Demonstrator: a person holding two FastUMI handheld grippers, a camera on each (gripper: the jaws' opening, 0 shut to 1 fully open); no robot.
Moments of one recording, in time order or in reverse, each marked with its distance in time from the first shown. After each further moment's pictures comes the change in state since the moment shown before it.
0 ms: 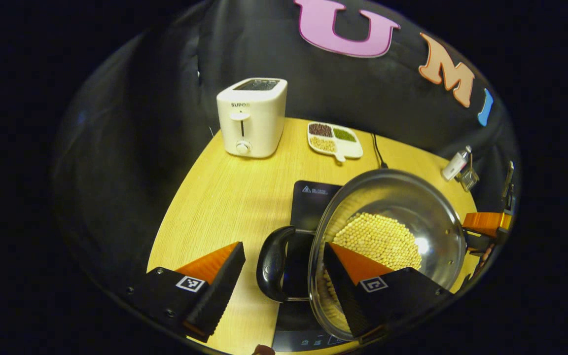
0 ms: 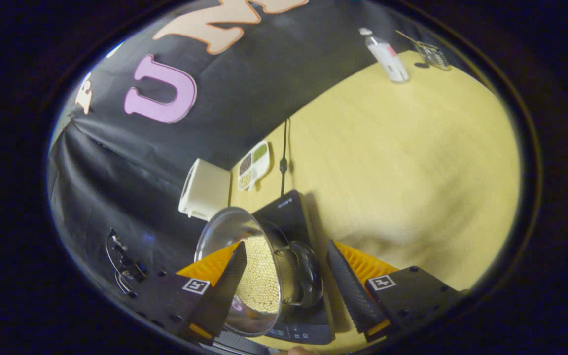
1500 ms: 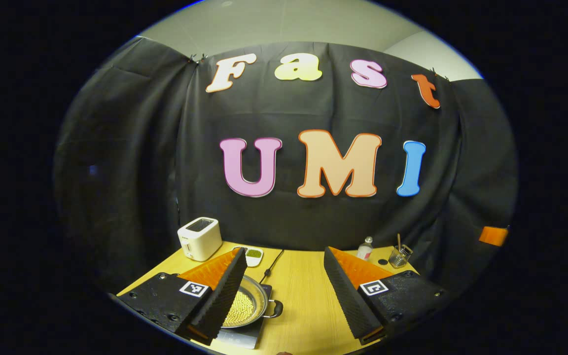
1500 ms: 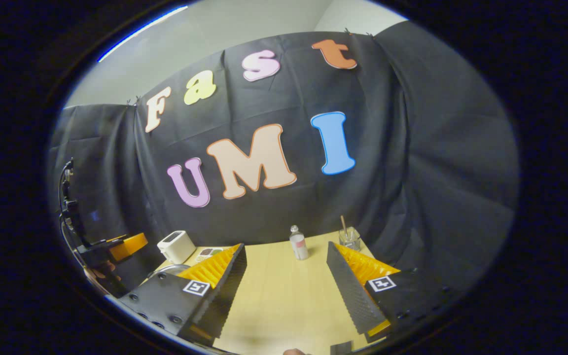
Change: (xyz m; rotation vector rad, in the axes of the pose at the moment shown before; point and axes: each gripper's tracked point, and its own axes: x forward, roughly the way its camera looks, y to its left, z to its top) left arm -0.285 -0.351 0.112 0.076 -0.733 -0.008; right arm -0.435 -0.116 0.228 -0.508 -0.700 -0.094
